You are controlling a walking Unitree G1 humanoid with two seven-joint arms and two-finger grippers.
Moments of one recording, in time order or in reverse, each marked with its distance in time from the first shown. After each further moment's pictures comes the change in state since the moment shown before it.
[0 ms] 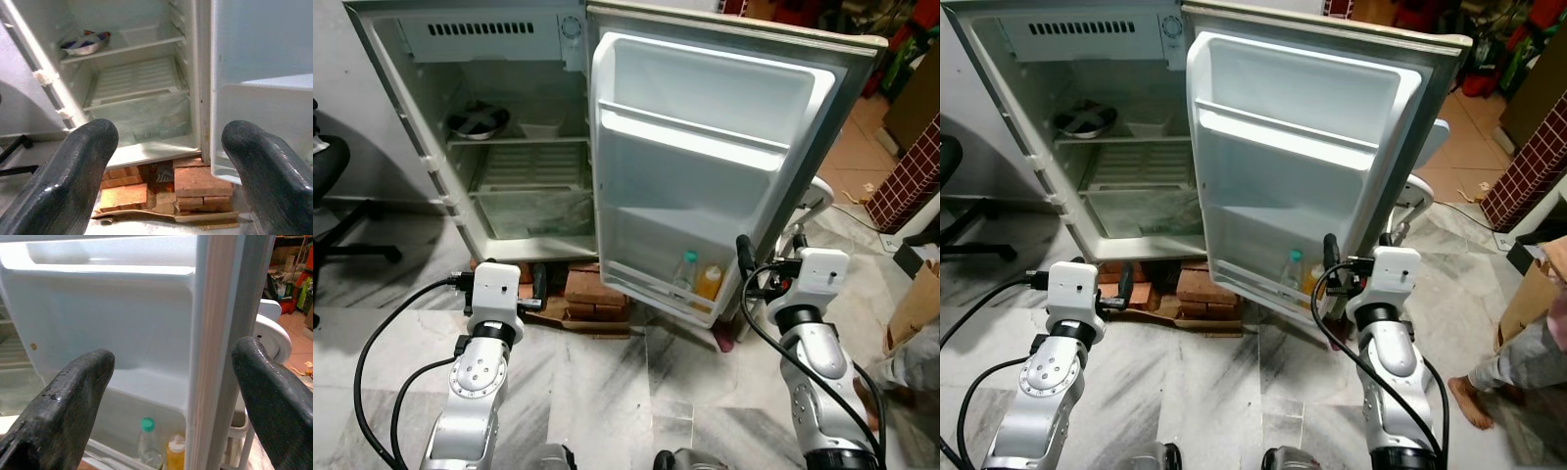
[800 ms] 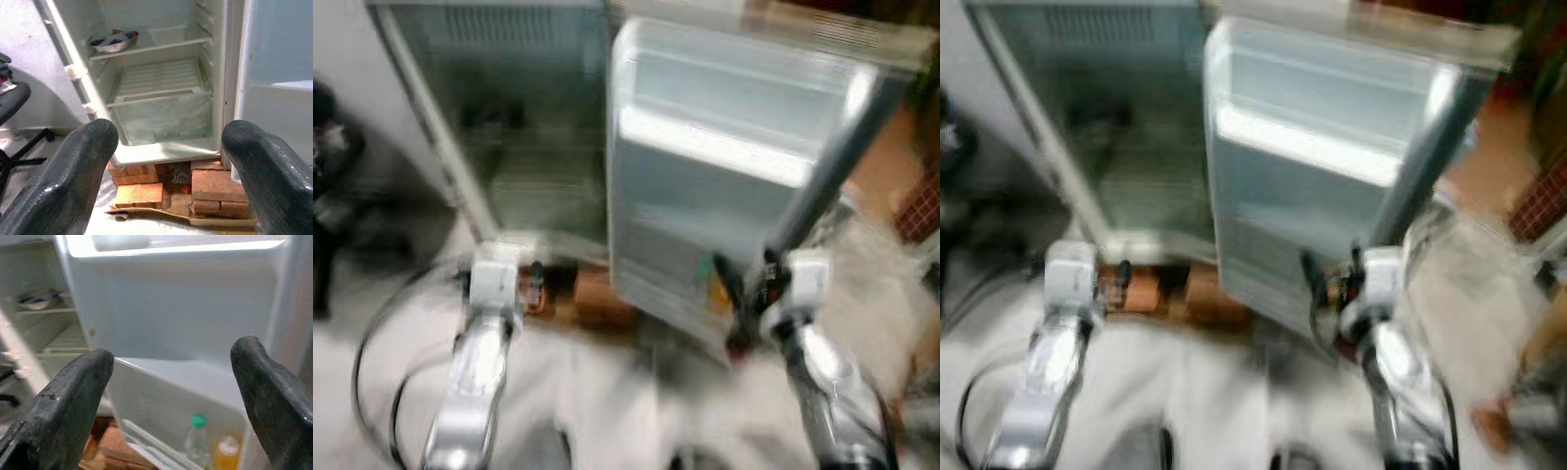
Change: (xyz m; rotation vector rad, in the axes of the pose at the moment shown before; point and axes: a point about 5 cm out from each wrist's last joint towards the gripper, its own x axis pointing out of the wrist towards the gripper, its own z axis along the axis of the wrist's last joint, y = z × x) left arm 0.000 -0.004 0.000 -0.010 -0.006 -0.005; right arm -0.010 -0.011 -0.005 0.046 0.070 0.114
